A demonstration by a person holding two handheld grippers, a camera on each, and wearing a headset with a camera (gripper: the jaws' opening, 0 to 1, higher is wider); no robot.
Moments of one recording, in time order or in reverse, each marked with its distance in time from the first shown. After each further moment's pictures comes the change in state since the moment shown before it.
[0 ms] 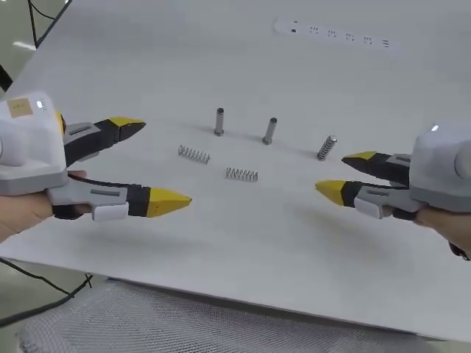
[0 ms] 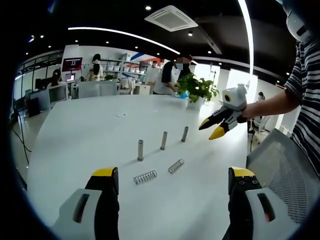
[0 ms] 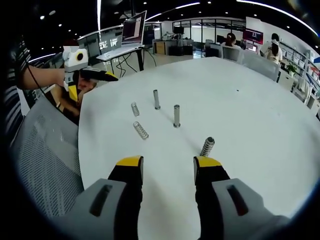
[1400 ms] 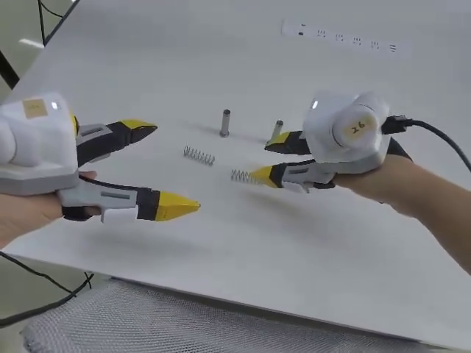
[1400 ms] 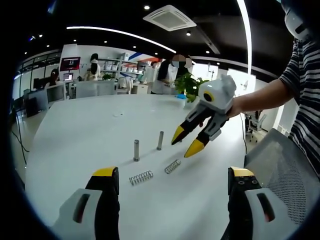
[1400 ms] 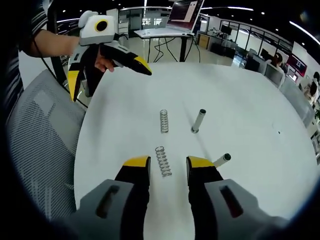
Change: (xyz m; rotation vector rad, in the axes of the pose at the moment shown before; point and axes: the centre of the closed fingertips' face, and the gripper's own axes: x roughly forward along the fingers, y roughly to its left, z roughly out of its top) left arm 0.003 -0.006 -0.001 -0.001 0.002 -0.021; right arm 0.083 0.058 0.041 -0.337 0.111 0.211
